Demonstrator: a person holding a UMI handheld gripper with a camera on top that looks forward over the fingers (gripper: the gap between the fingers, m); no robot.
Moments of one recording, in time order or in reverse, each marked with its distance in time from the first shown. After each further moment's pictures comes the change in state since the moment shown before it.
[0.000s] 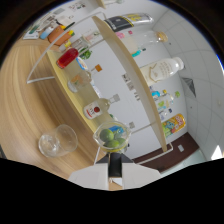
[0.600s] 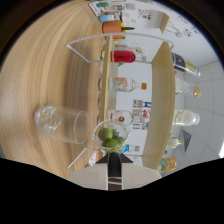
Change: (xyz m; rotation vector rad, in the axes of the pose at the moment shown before) arm -0.019 -0.018 0.015 0.171 0.074 -0.583
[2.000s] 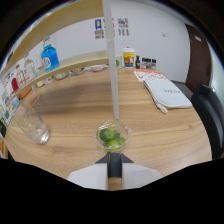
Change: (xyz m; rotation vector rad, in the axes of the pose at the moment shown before) arm -0.210 0.144 -0.002 -0.353 -0.638 1.599
